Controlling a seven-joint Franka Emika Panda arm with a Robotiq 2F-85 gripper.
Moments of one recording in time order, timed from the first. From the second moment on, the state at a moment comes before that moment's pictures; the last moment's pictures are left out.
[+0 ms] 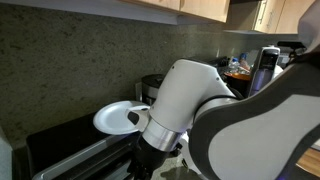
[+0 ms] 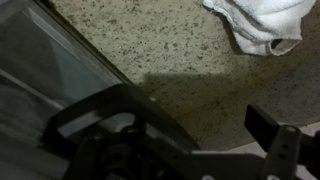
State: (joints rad) arm 0.22 0.20 0.44 -2.25 0.23 2.83 -0.56
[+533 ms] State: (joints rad) arm 0.29 0.17 0.42 -2.40 0.22 3.11 -0.37
